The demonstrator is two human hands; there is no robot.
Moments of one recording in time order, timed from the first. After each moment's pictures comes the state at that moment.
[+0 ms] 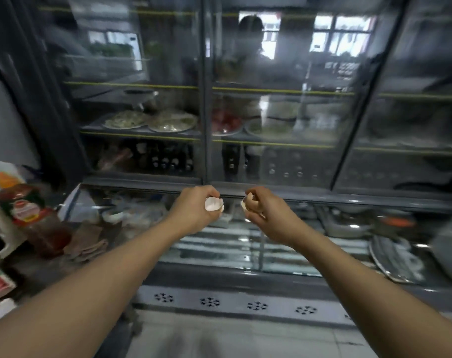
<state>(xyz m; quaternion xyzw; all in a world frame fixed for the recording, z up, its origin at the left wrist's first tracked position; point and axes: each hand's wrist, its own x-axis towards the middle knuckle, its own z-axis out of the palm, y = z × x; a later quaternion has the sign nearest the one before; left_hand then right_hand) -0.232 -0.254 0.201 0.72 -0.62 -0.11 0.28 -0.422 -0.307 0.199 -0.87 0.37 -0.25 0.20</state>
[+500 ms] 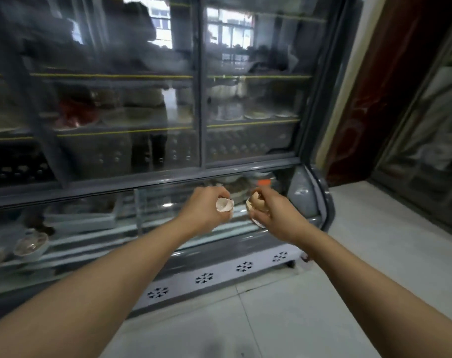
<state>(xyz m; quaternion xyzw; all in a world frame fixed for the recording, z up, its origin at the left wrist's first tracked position) -0.625 -0.280 0.188 0.55 -0.77 -0.20 0.25 -0.812 -0.256 0.187 -0.77 0.56 -0.27 0.16</state>
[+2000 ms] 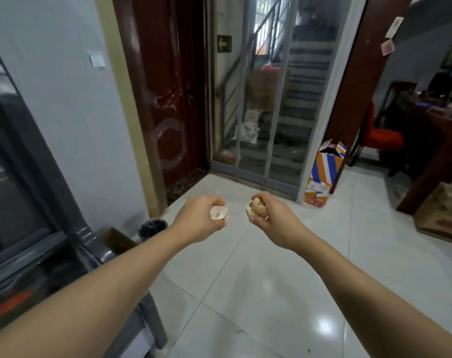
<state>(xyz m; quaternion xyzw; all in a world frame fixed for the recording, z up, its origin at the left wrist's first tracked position) -1.408 -0.569 0.175 0.28 -0.92 -0.24 0.15 -1.543 -0.424 0.171 -0.48 0.81 -0.33 0.08</state>
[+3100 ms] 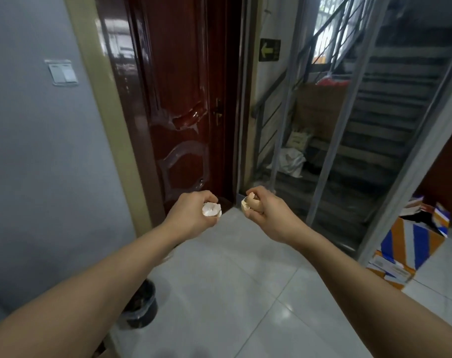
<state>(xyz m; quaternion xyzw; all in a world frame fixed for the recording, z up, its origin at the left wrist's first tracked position) -1.816 -0.934 0.181 0.38 -0.87 -0.24 0.21 -1.988 -0.828 0.175 -0.59 0.74 -0.32 0.10</state>
